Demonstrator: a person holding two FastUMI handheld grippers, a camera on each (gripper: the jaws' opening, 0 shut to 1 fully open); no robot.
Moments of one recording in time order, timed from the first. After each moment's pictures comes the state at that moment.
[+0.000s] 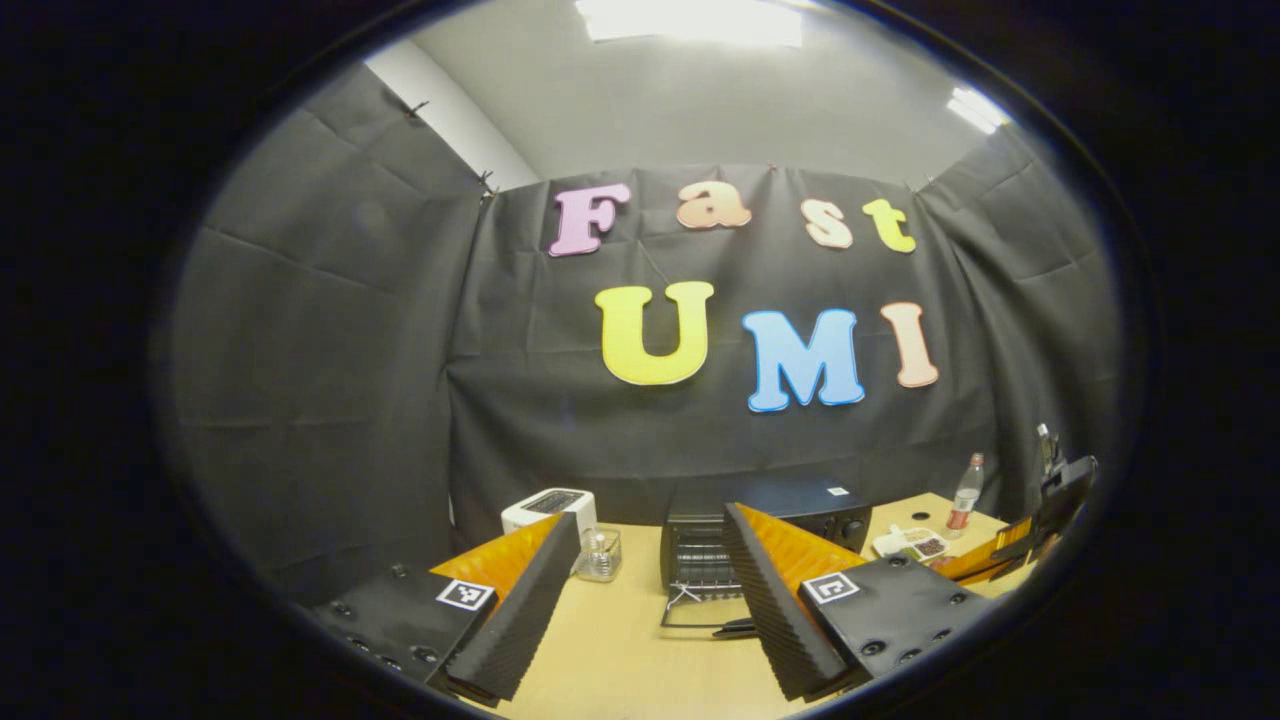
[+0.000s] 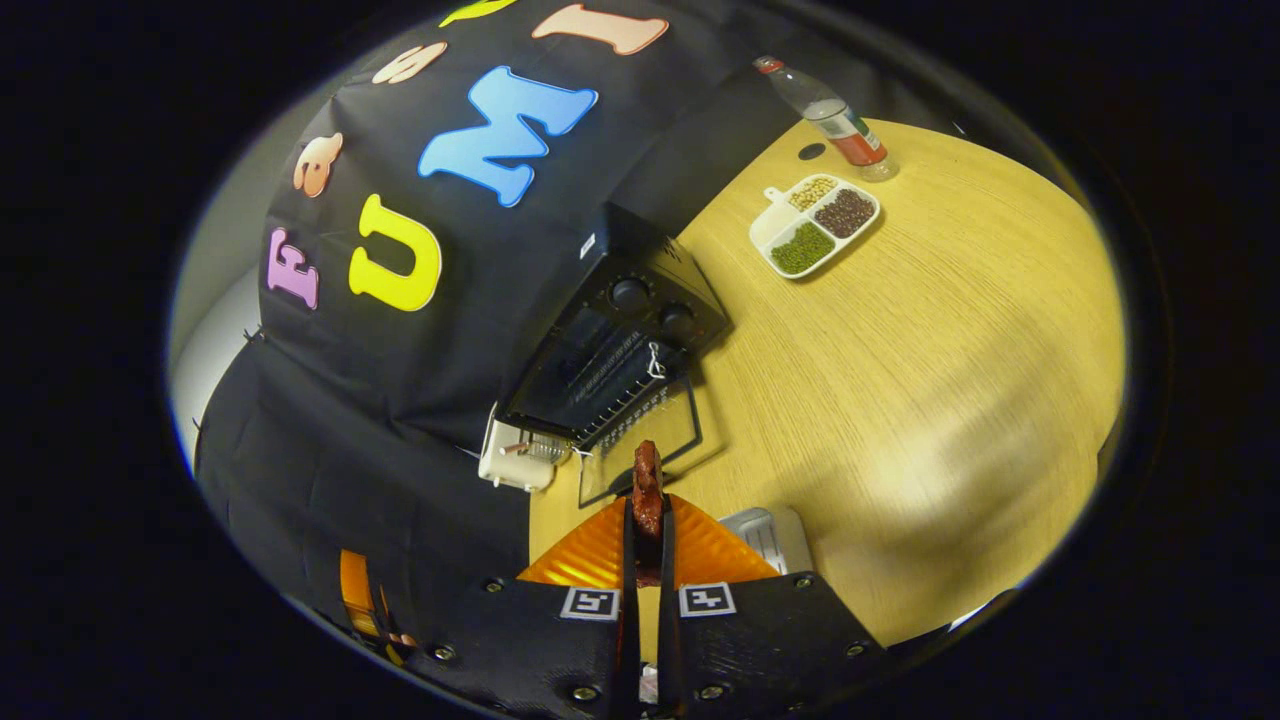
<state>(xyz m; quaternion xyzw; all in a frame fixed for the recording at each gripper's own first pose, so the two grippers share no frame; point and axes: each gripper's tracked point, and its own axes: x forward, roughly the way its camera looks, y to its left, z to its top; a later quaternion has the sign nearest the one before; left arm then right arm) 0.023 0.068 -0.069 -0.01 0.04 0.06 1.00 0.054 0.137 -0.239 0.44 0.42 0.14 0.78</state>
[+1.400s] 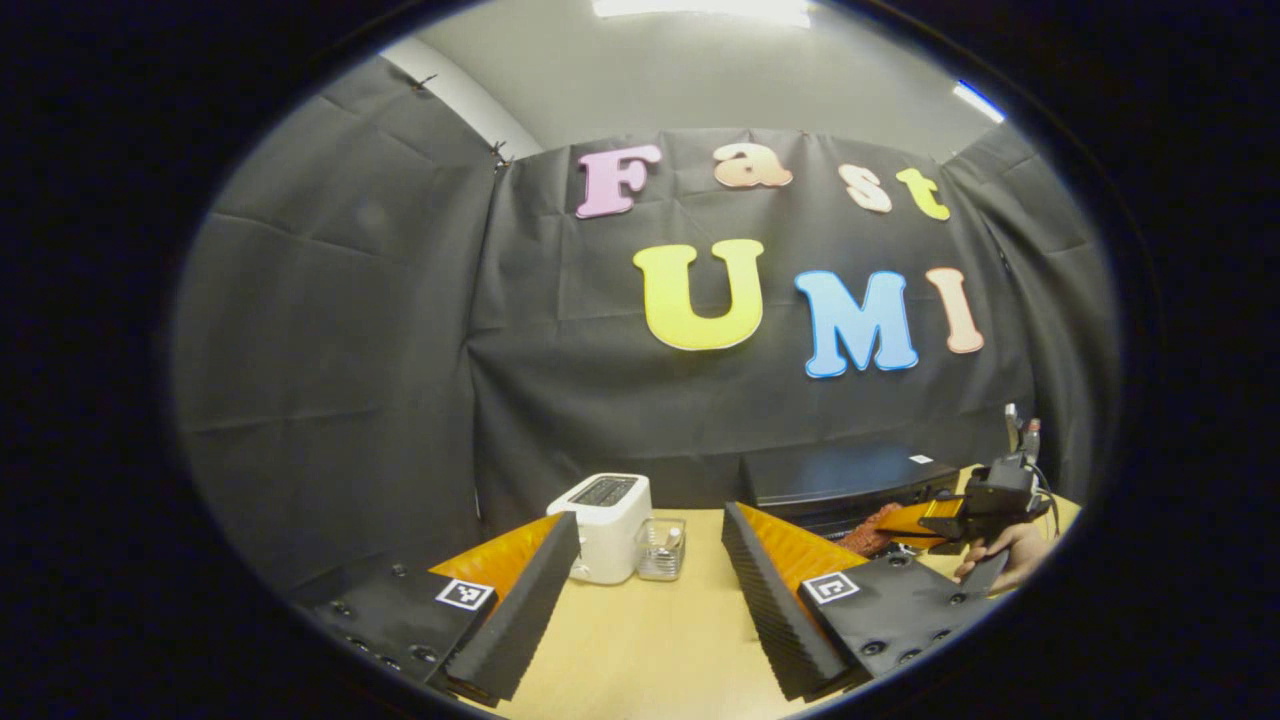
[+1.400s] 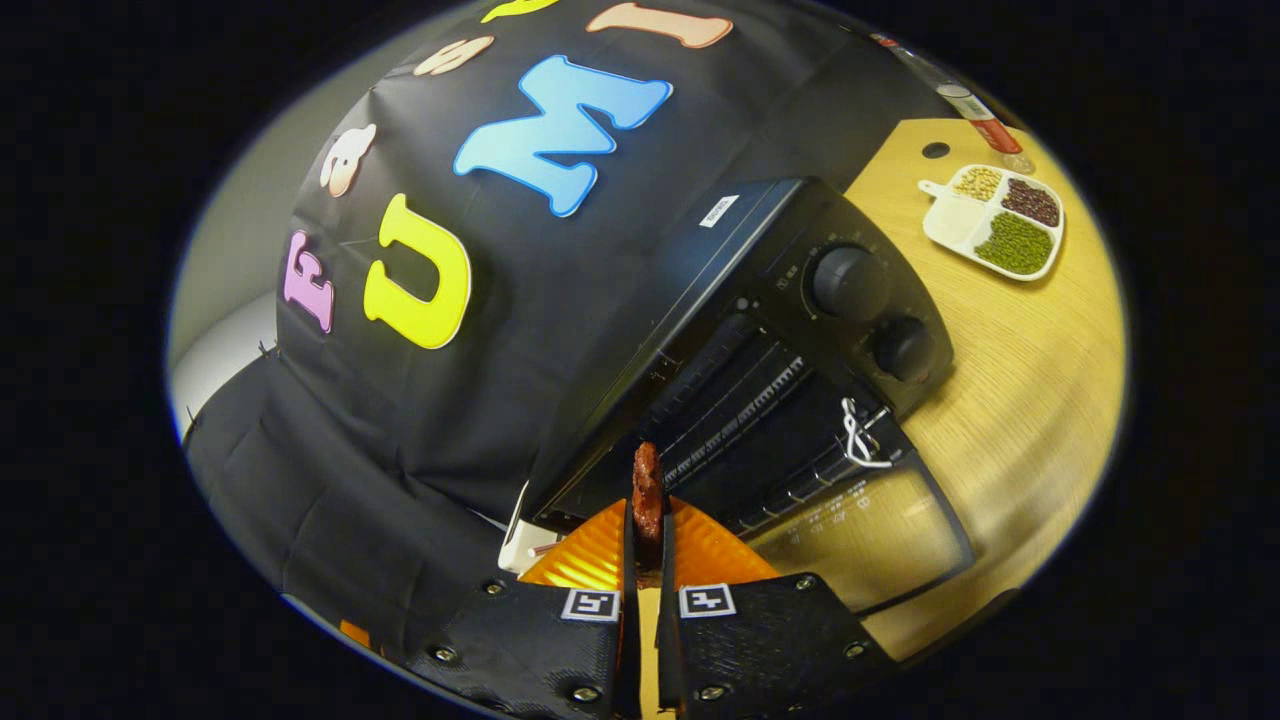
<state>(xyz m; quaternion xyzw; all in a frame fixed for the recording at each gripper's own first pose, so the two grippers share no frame) 0.088 0.189 -0.119 0.01 0.08 0.09 0.99 0.235 0.300 -0.286 0.45 0.30 0.15 0.83</state>
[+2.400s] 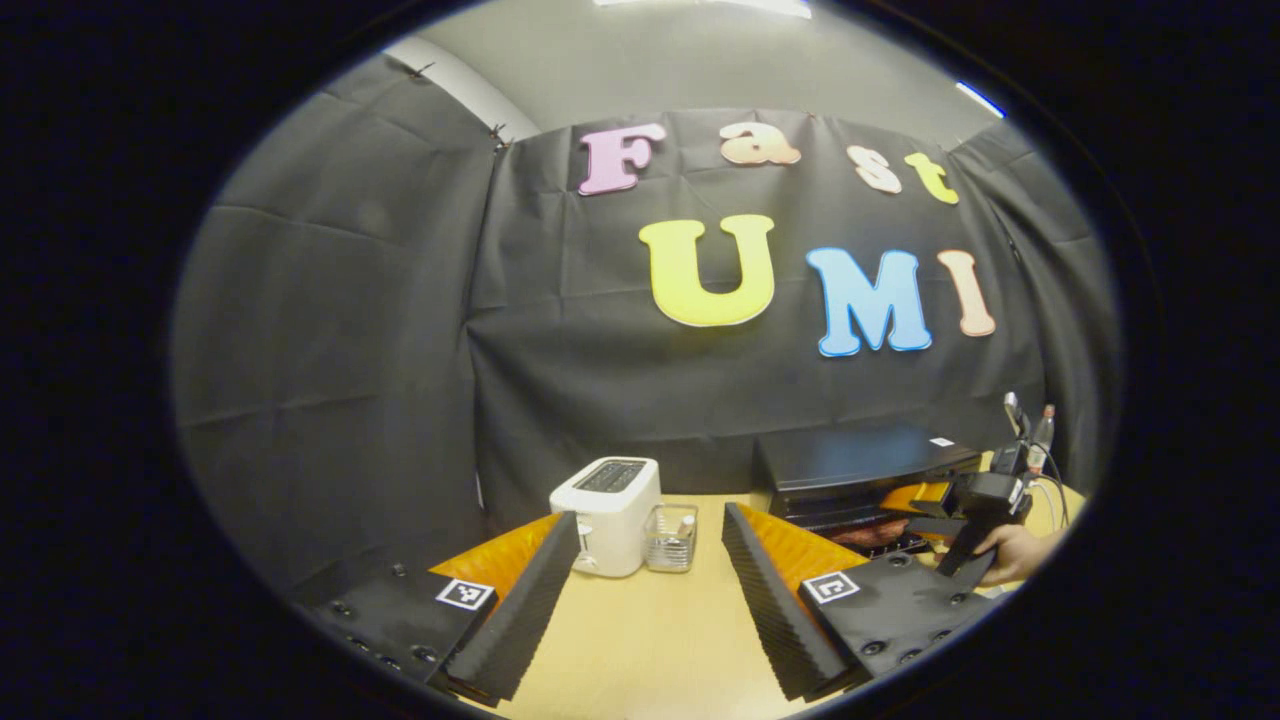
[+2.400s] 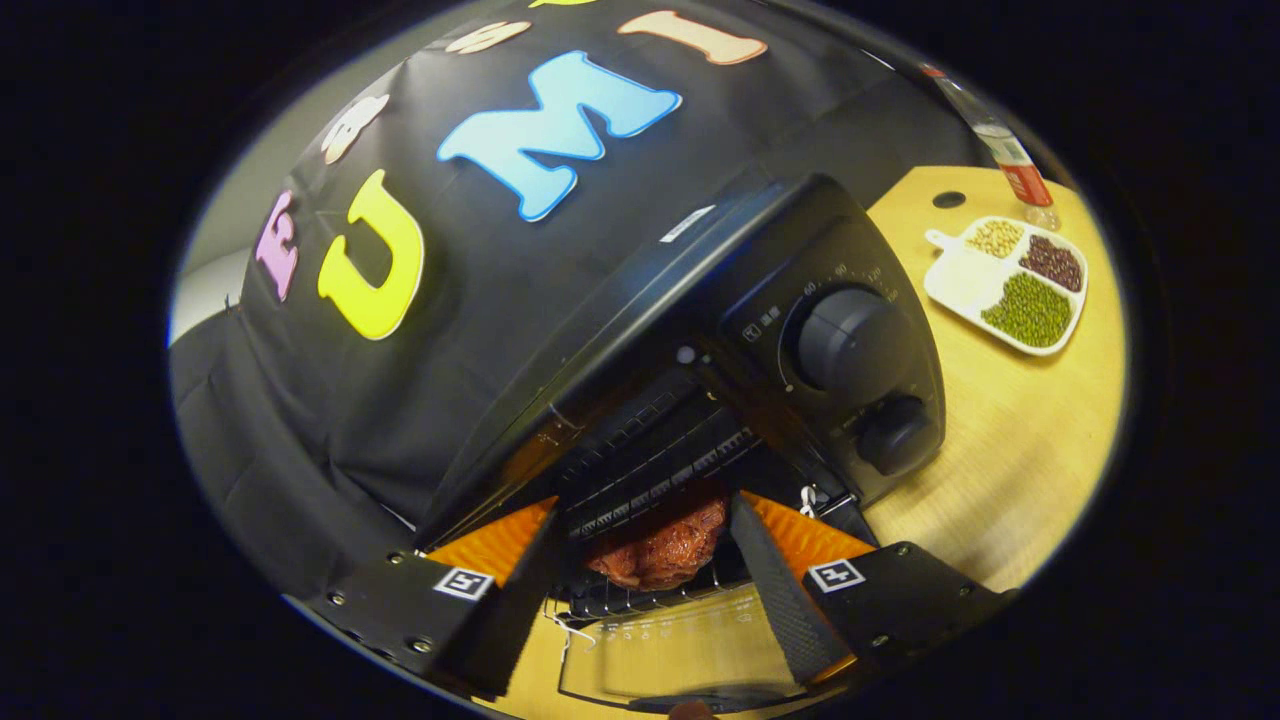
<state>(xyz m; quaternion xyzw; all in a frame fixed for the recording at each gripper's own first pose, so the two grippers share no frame) 0.109 0.186 -0.151 0.00 0.11 0.08 0.99 0.275 0.268 -0.320 0.35 0.28 0.10 0.89</state>
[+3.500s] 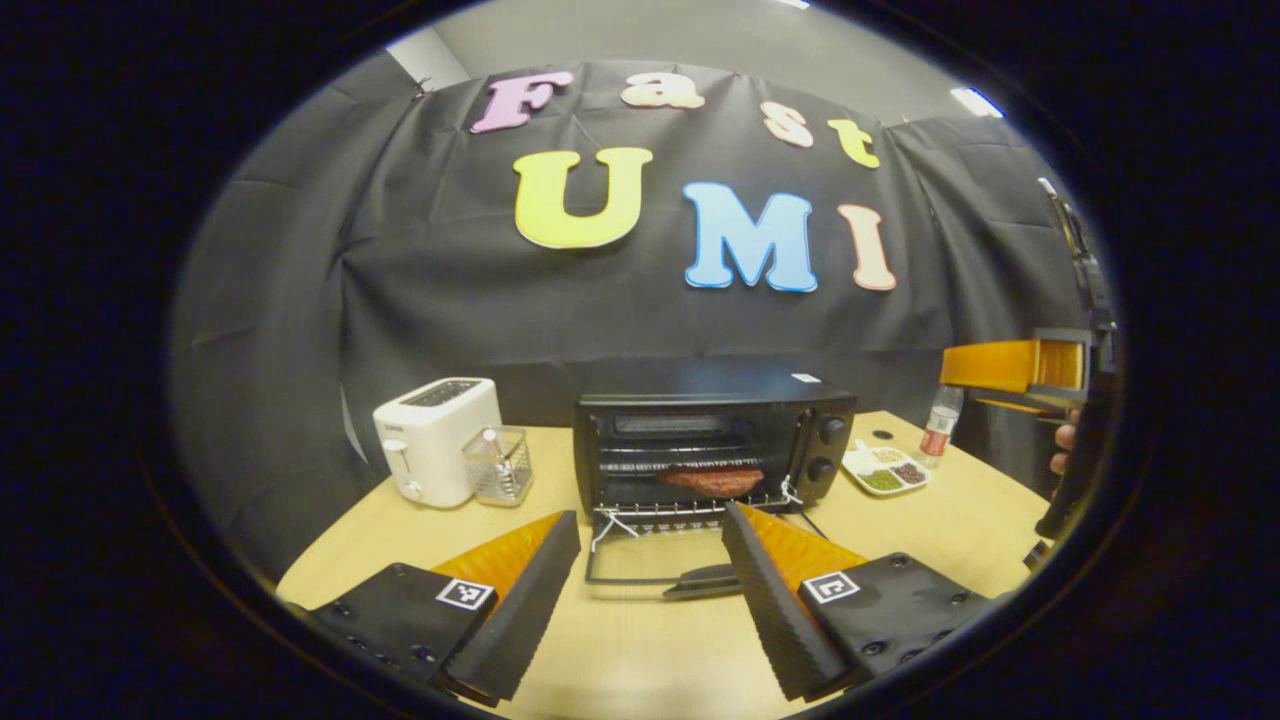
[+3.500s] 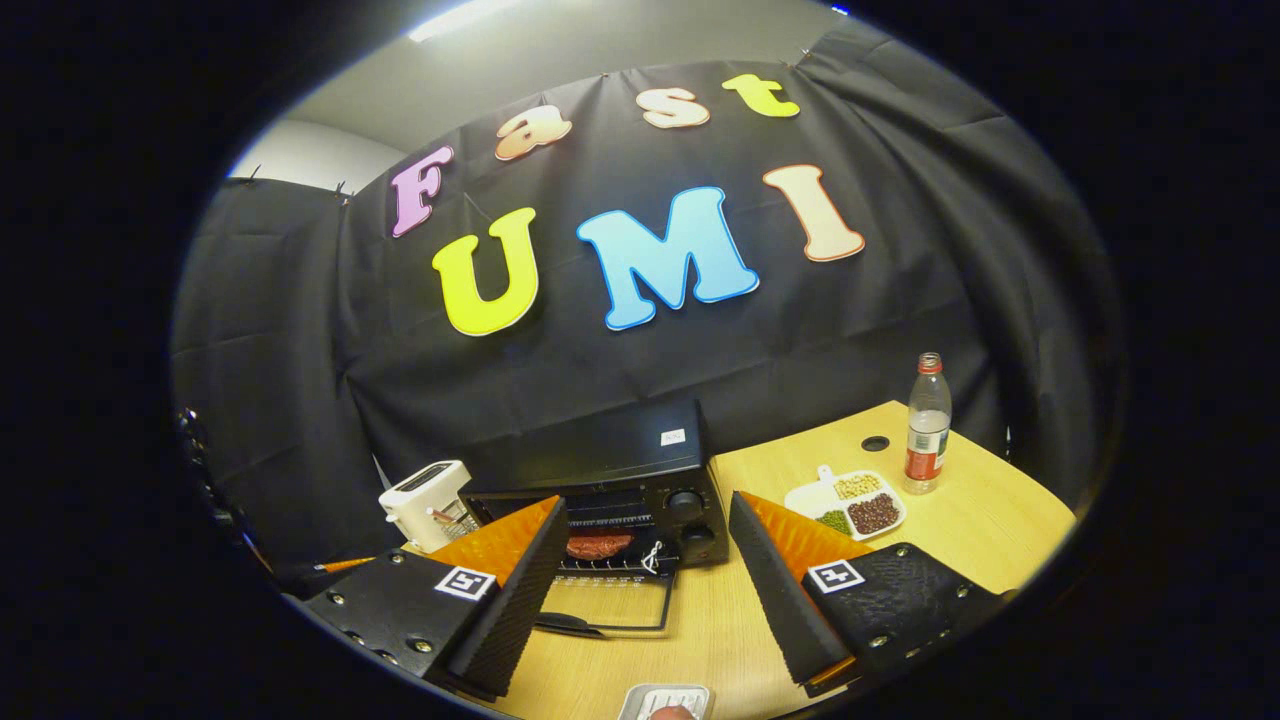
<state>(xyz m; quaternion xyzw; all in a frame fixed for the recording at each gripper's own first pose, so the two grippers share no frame) 0.118 0.002 -0.251 -0.04 0.20 -0.06 0.98 0.128 0.123 -0.158 0.15 0.16 0.11 0.97</state>
